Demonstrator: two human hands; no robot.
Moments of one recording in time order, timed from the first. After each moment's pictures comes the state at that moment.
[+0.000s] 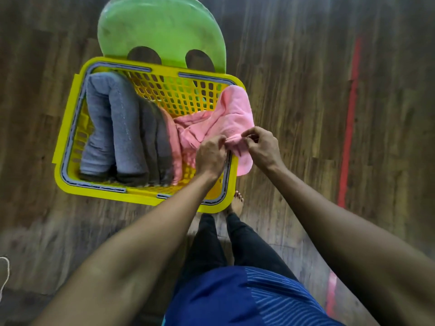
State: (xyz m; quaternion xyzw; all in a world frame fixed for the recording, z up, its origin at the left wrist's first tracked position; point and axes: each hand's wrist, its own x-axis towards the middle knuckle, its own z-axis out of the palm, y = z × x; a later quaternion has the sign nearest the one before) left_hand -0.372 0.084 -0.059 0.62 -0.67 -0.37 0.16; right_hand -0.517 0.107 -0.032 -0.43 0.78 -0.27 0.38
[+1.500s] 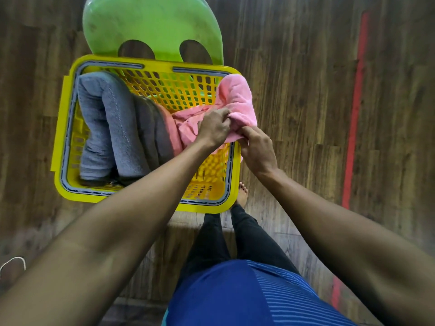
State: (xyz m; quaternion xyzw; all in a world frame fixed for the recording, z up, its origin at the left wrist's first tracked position) left_hand -0.389 0.010 -0.056 0.56 -0.70 -0.44 0.08; right_hand -0.502 0.109 -0.060 -0.54 0.75 -0.25 0.28
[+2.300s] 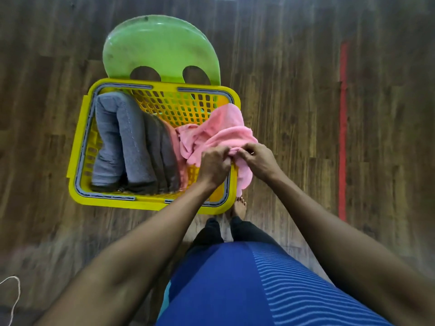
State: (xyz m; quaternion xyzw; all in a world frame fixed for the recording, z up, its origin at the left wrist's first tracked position) left_hand -0.364 0.089 -0.034 0.52 -0.75 -0.39 0.17; right_hand -0.512 0.126 -0.008 -0.48 0.75 -0.21 0.42
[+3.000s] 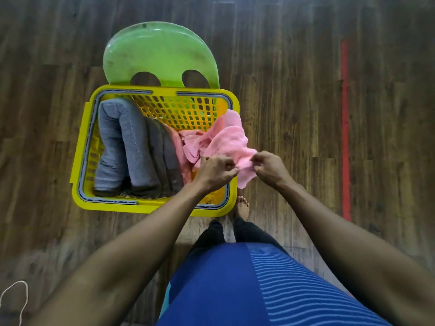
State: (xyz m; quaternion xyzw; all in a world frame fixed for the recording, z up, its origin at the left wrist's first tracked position) left_hand -0.356 0.088 -0.025 0.47 -0.78 -0.42 0.03; right_hand -0.536 0.148 -0.028 -0.49 0.76 -0.17 0.39
